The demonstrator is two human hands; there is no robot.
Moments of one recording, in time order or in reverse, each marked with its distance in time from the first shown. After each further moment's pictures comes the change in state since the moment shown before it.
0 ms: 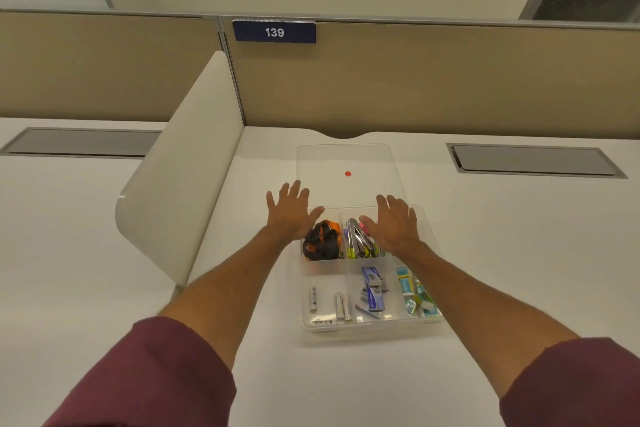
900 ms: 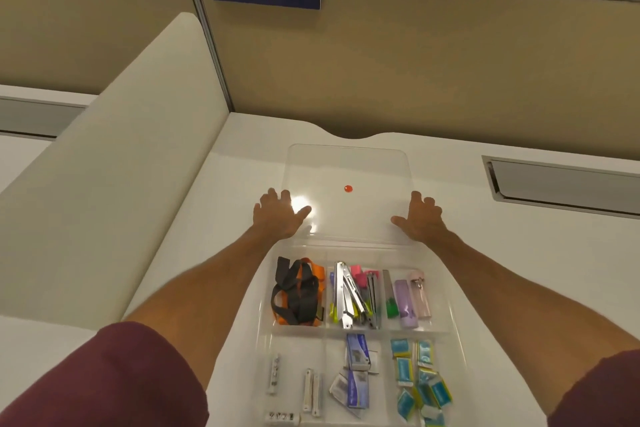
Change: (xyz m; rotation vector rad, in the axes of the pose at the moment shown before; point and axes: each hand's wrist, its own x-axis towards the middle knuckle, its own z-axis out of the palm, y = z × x) left_hand 0.140 -0.007 0.055 -0.116 -0.137 -0.282; right_hand 0.177 0.071 0.013 0.066 -0.235 0.182
